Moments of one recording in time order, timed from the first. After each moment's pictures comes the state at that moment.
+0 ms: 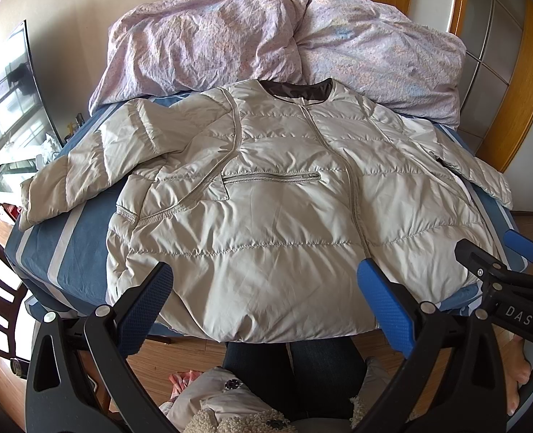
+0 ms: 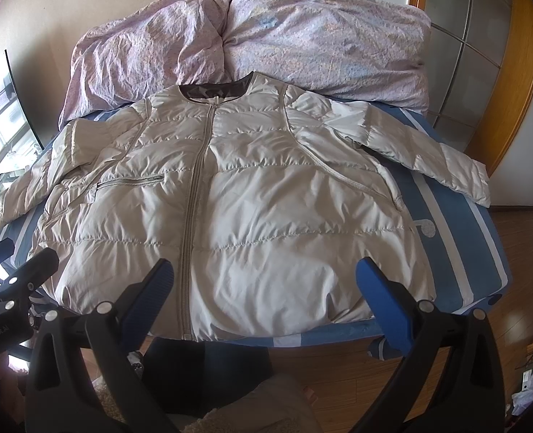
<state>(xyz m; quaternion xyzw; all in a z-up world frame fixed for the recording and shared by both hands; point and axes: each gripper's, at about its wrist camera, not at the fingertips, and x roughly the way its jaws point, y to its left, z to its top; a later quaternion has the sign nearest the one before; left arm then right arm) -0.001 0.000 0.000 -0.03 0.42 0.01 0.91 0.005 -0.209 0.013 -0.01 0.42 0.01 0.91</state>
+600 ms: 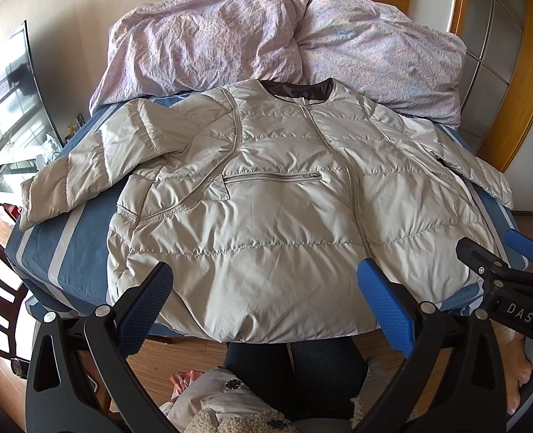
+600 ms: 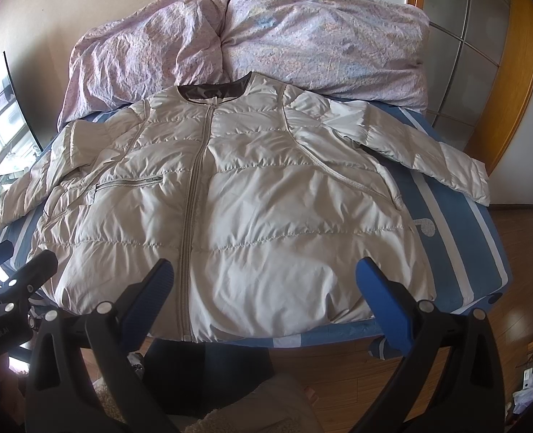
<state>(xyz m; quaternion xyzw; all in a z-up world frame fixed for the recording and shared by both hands) 0.000 0.000 0.000 -0.02 0.42 0.01 0.91 0.005 -0.211 0.012 -0.01 0.42 0.02 0.91</state>
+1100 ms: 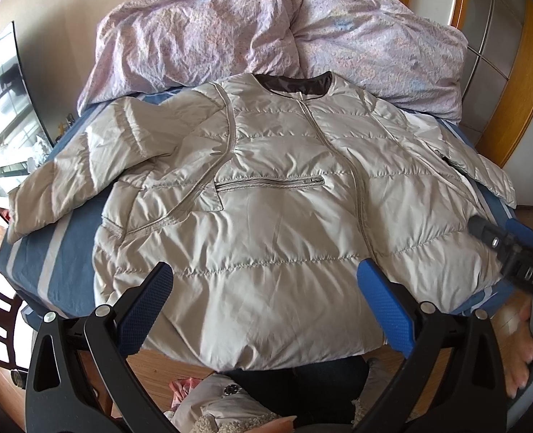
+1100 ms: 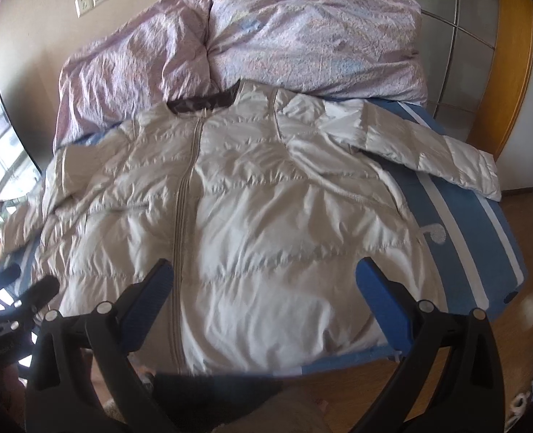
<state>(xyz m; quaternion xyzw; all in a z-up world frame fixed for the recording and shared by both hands) 0.035 0.010 -0.011 -0.02 0.44 0.00 0.90 0.045 -0.241 0.009 0.06 0.39 0.02 0.92</state>
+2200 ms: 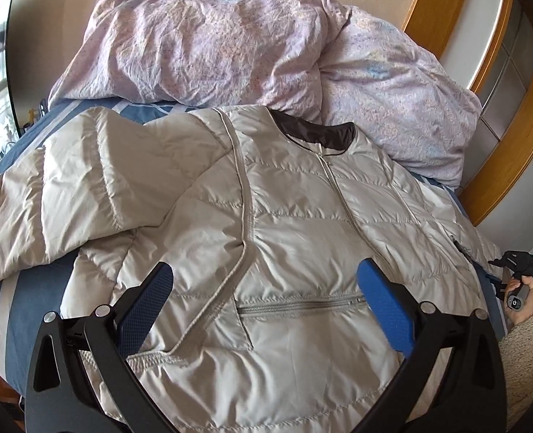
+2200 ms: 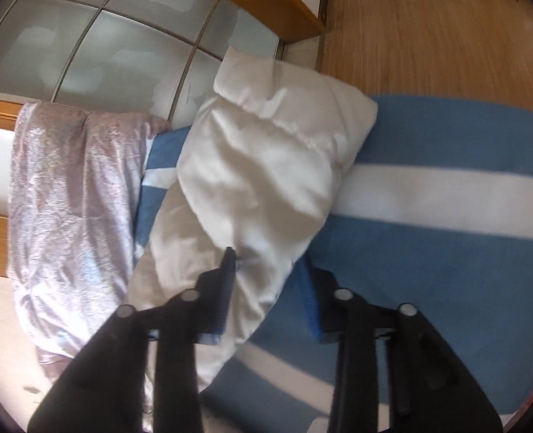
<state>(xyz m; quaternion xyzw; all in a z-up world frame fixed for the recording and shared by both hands) 0.144 0.082 -0.026 -0.12 0.38 -0.05 0.91 0.171 -0.594 -0.105 0.57 0.32 -0.26 0.72</state>
